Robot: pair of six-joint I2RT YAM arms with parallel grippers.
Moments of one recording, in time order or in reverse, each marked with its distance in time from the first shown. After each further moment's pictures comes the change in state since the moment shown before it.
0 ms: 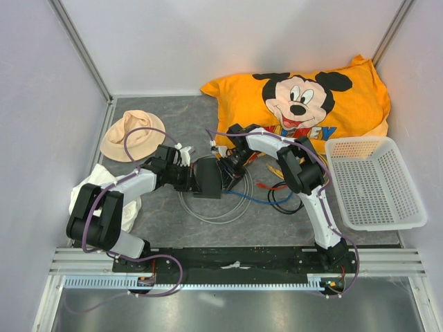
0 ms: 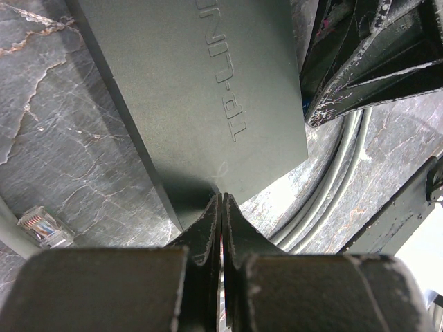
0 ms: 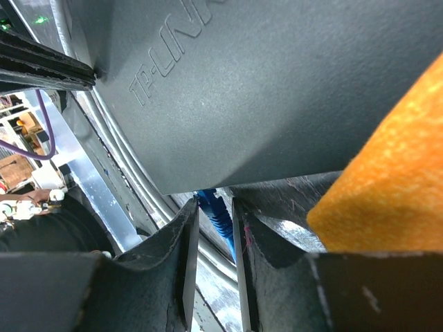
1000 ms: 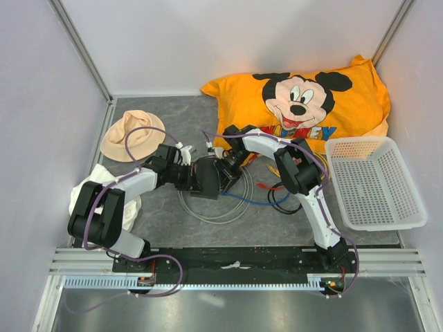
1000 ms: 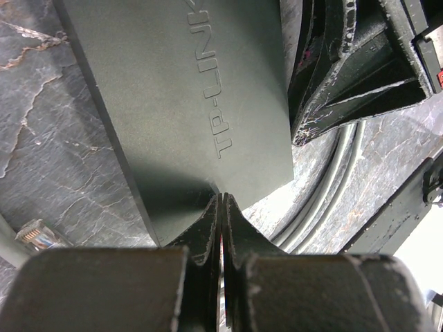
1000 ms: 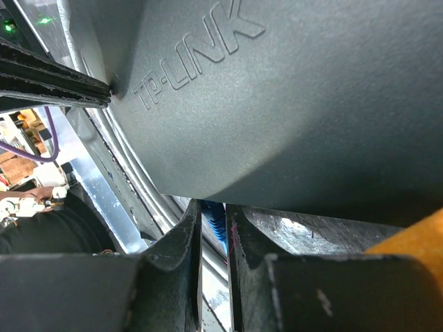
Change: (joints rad) left arm 0.000 0.021 0.010 0.018 0.013 0.000; right arm 0.025 0.027 0.031 -0.006 -0.005 0.012
